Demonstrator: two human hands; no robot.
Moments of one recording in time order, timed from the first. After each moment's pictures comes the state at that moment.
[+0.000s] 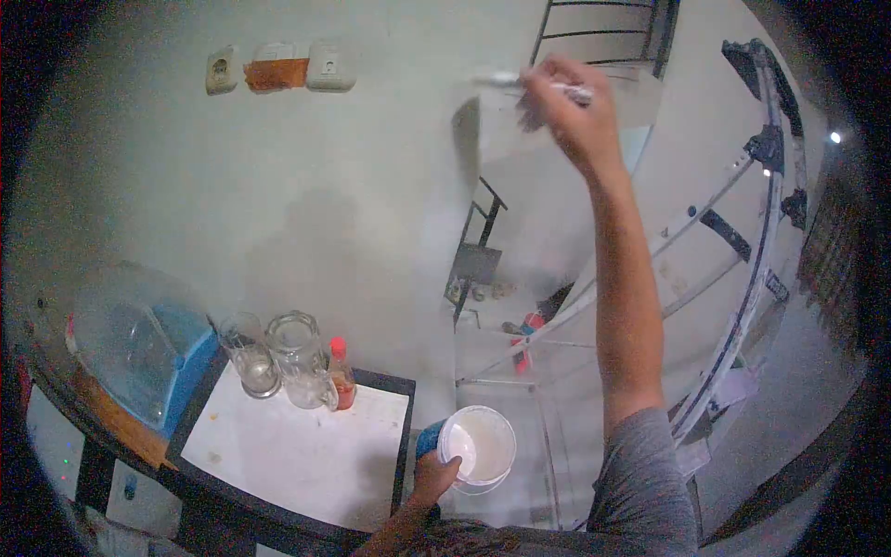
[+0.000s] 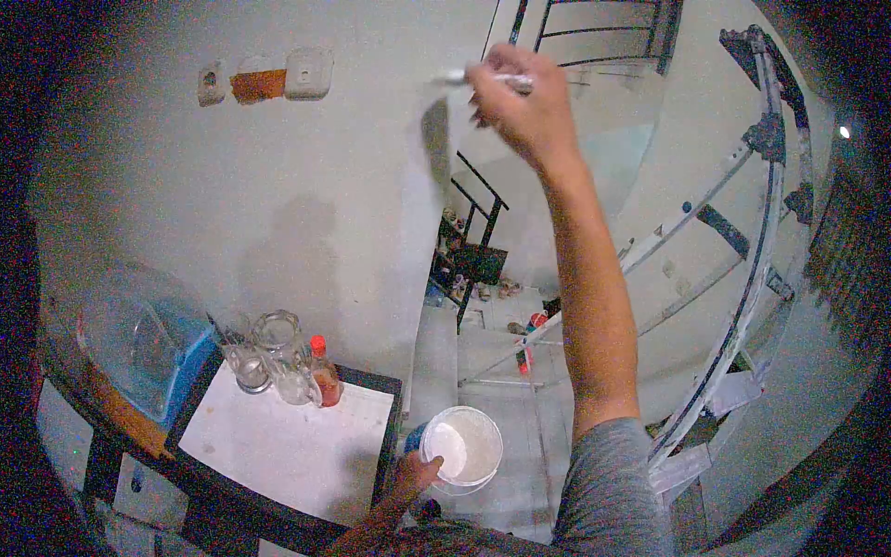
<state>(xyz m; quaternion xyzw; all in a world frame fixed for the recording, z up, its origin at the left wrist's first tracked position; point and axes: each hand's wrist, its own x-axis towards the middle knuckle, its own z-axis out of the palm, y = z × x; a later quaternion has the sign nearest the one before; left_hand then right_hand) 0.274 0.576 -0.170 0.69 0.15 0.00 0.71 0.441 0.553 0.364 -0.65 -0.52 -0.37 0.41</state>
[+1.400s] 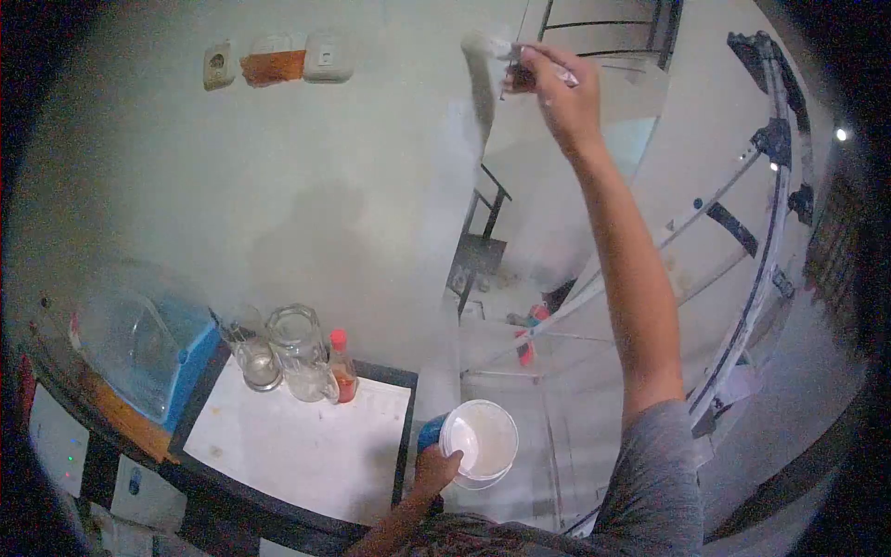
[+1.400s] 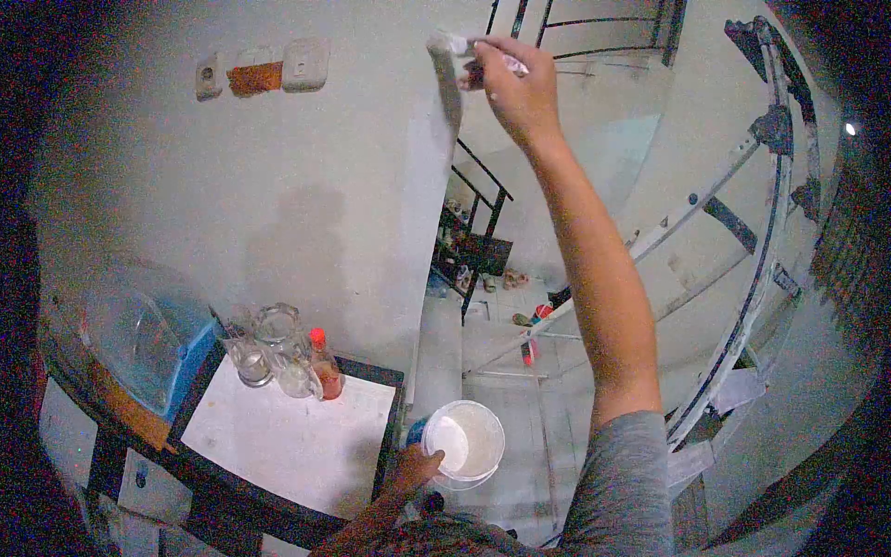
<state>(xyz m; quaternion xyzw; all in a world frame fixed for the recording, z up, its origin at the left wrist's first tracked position) 0.279 0.582 -0.166 0.77 0.19 -0.07 0.61 0.501 0.569 0.362 -0.56 -0.53 -0.32 0.55</state>
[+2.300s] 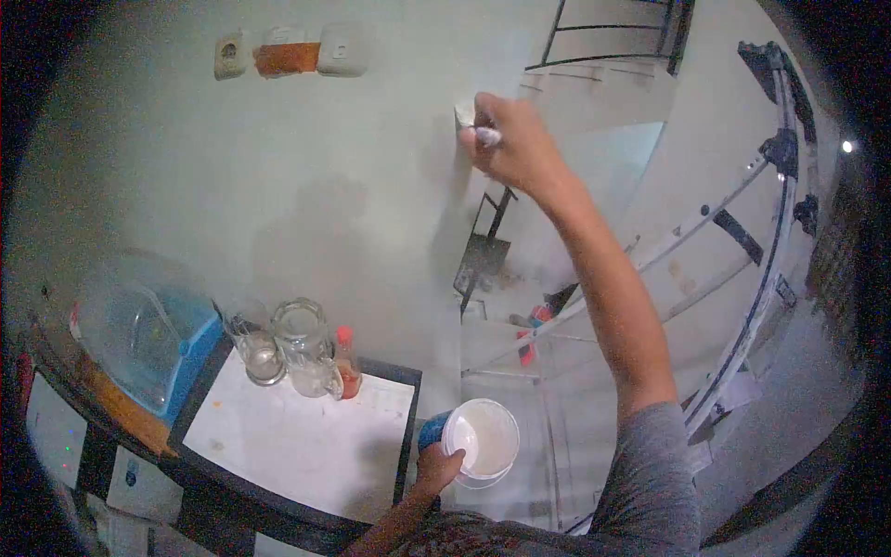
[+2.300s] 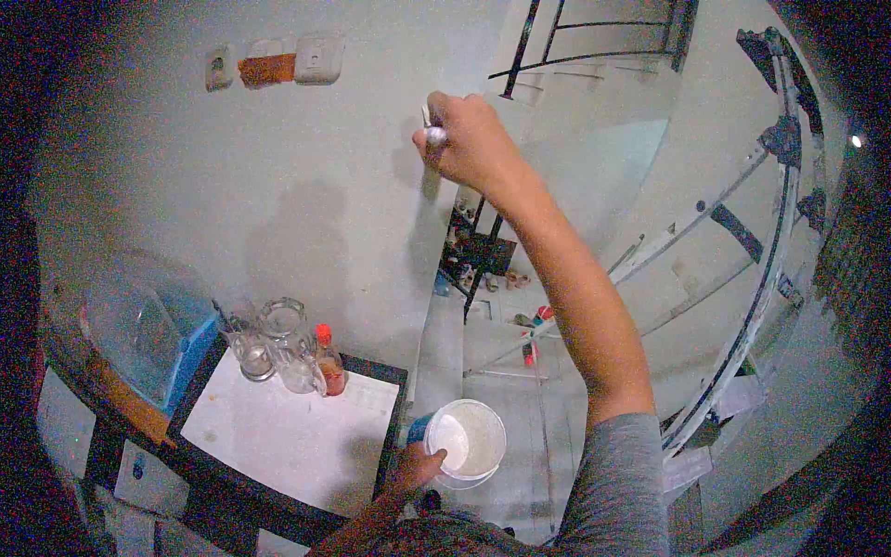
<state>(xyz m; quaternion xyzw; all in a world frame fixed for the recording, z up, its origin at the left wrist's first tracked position) 0.274 0.582 -0.163 0.78 0.17 -0.06 0.59 0.476 0.598 0.313 -0.73 -0.52 -0.41 0.14</state>
